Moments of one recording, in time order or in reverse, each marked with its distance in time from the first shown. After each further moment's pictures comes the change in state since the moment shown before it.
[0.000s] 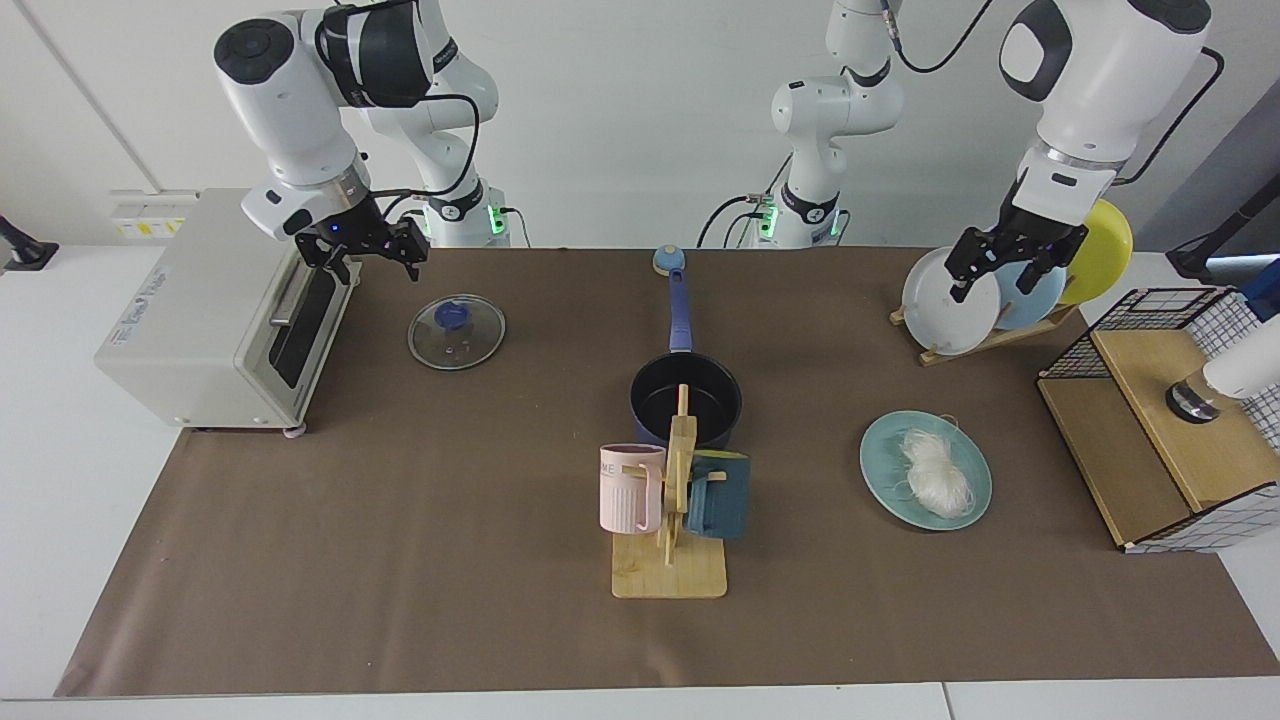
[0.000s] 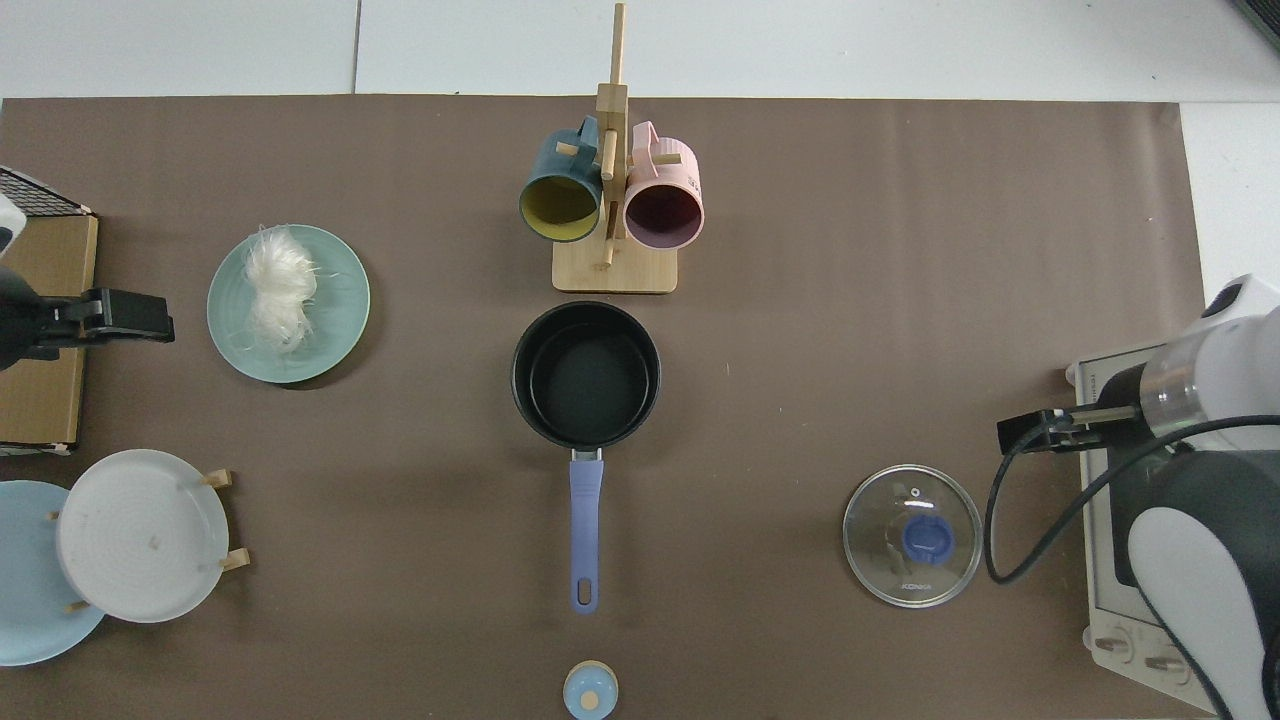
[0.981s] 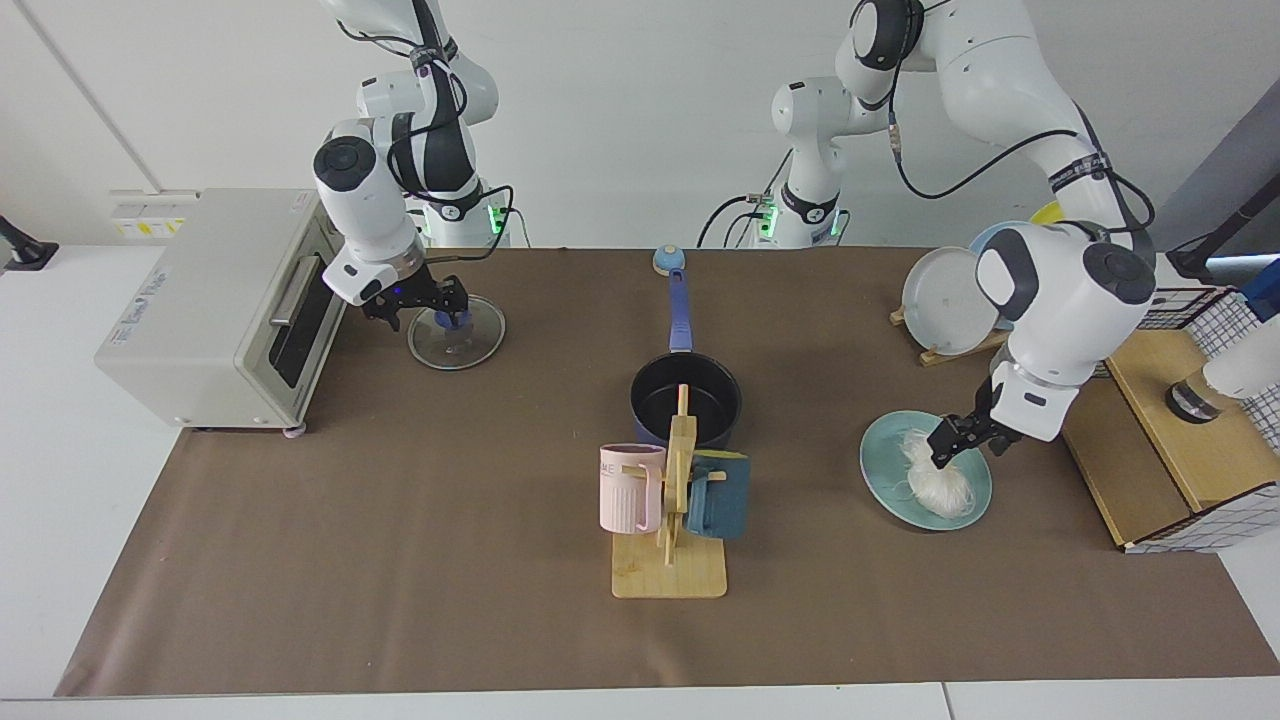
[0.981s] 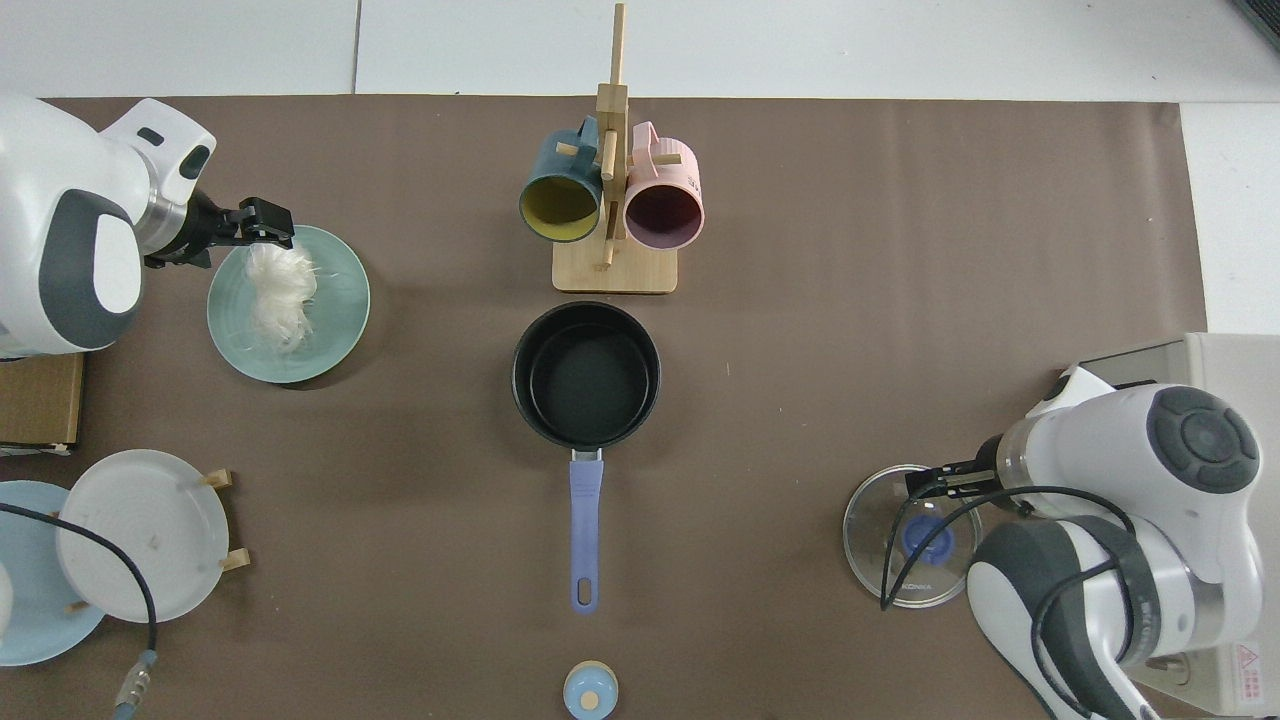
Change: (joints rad) left arm 0.023 0.487 -0.038 0.171 -0.004 0.301 -0.066; right arm 0.035 -0.005 0.000 -0.401 0.000 0.407 0.000
